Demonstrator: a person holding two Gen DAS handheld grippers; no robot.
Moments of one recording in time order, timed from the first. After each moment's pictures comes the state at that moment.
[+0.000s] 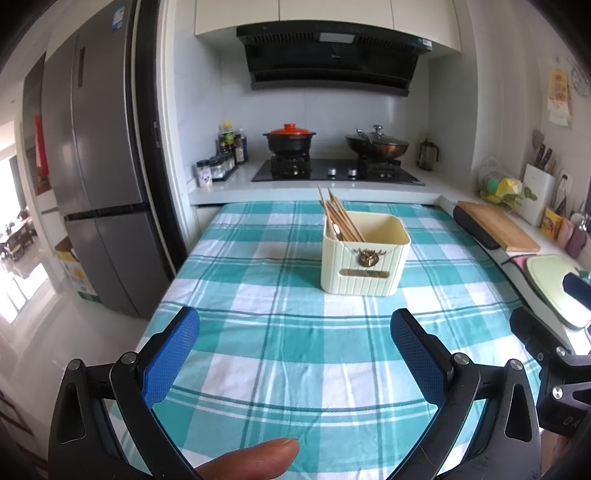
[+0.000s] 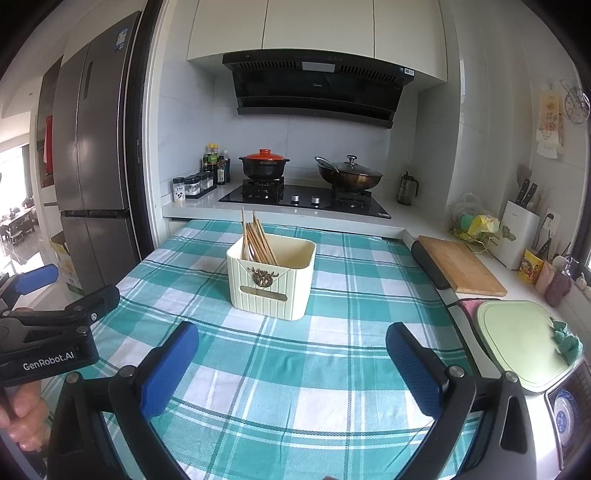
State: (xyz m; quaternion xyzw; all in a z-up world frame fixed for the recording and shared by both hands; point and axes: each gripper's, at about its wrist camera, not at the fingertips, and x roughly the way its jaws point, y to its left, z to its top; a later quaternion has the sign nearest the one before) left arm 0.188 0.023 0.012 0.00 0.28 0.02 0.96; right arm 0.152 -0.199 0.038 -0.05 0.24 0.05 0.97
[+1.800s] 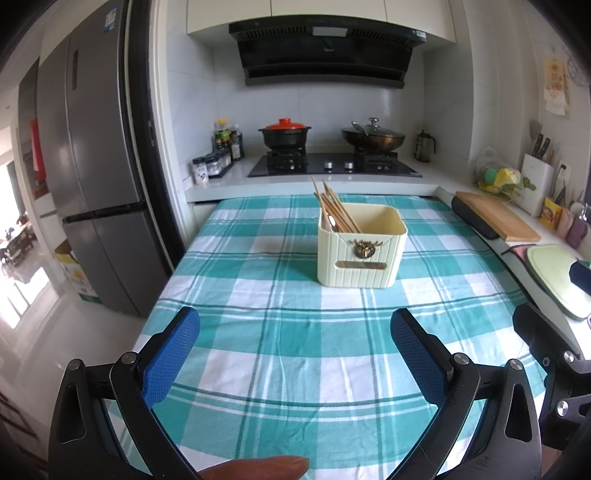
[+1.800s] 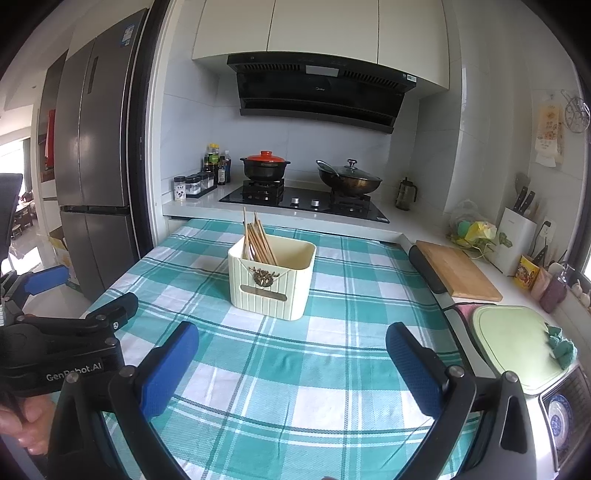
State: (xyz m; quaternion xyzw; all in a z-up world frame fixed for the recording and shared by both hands) left arm 0.188 0.015 0.004 0.01 0.29 0.02 0.96; right arm 0.143 -0.202 0.038 -0.06 0.24 0.05 0.97
